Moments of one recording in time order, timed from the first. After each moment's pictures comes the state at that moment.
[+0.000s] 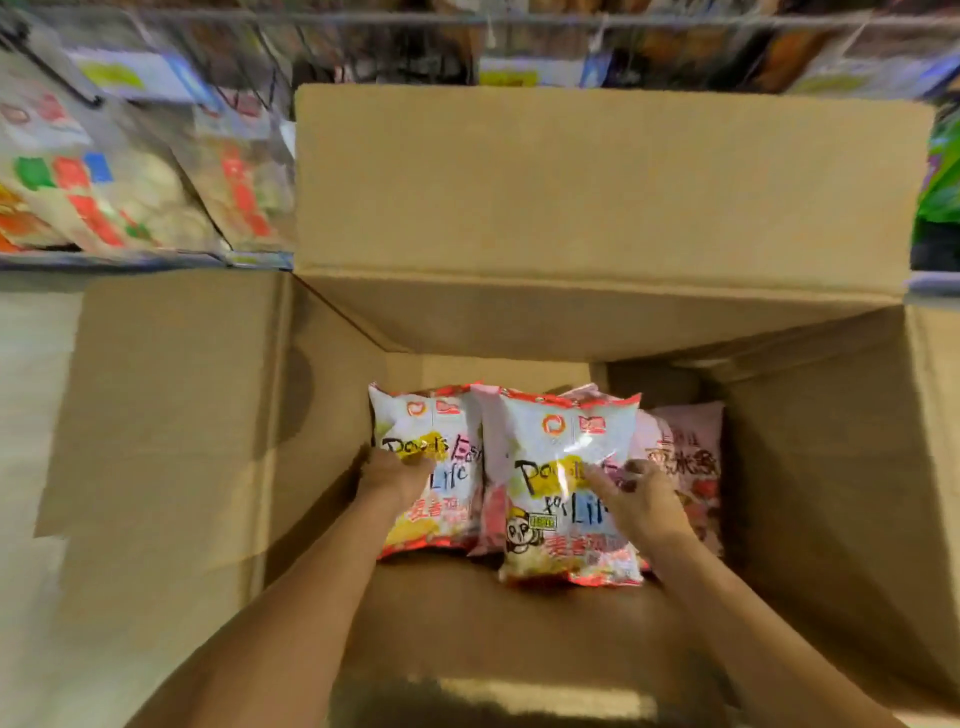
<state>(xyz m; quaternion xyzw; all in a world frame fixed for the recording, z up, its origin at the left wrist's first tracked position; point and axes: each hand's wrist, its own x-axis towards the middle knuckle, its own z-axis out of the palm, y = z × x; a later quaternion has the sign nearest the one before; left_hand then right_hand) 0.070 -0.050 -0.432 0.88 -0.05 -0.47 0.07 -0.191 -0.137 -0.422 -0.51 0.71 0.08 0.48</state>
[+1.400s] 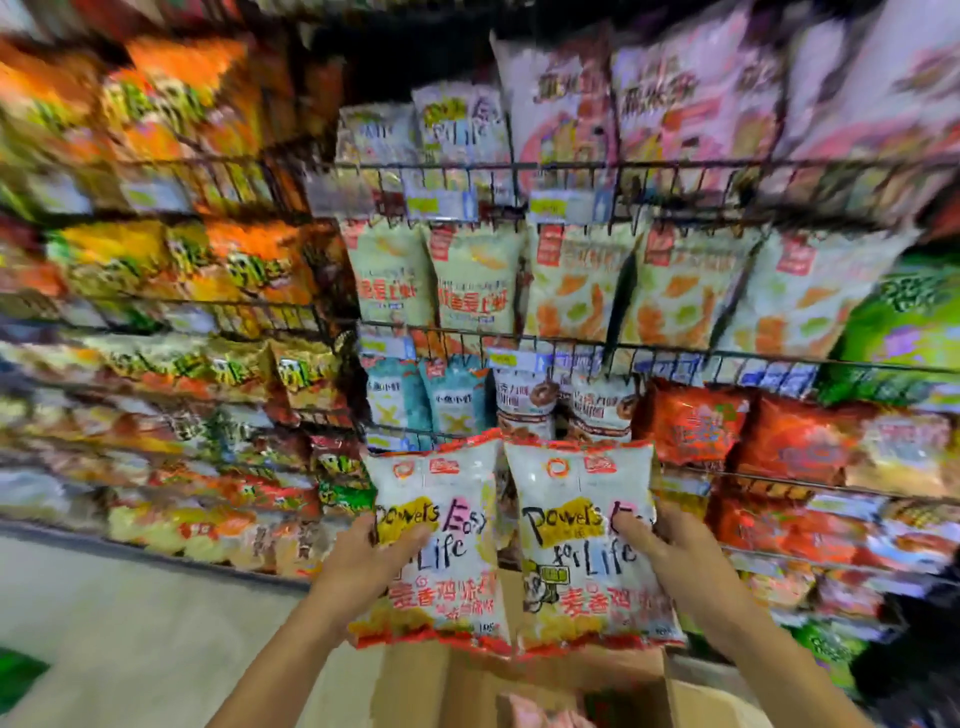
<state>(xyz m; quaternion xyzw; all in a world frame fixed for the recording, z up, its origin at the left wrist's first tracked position) 0.050 0.029 0.446 0.81 -0.26 -0.32 0.43 -0.211 -0.148 0.436 -0.66 0.41 -0.24 0.58</state>
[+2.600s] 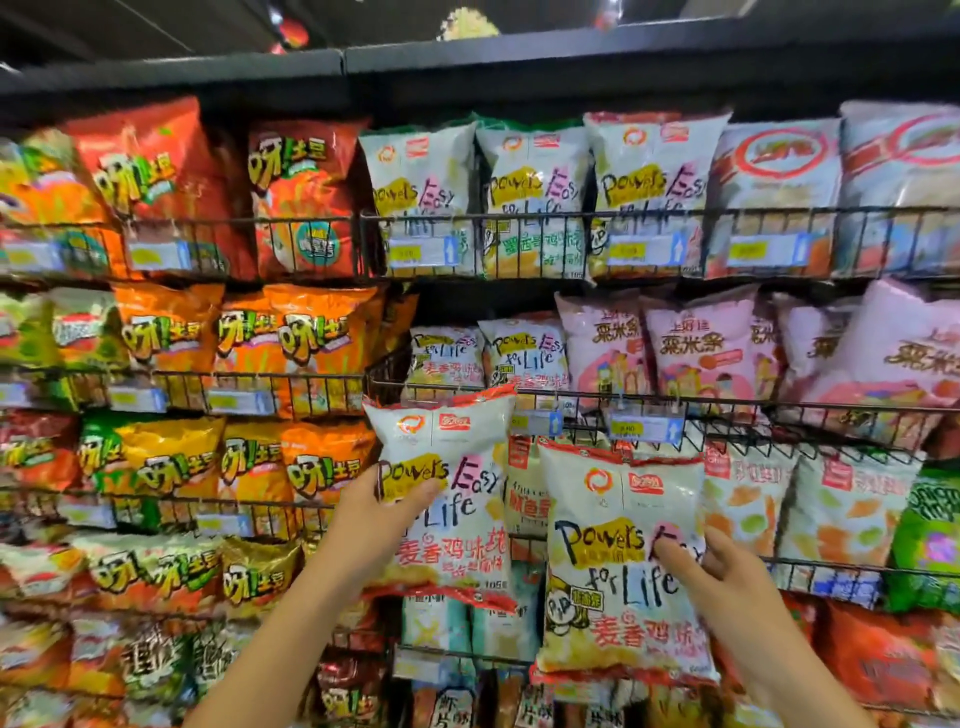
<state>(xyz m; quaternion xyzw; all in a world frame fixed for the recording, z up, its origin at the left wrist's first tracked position) 0.221 -0.006 0.650 0.68 -0.40 -0.19 0.58 -0.065 -0.133 0.596 -0.64 0.41 -0.45 0.46</state>
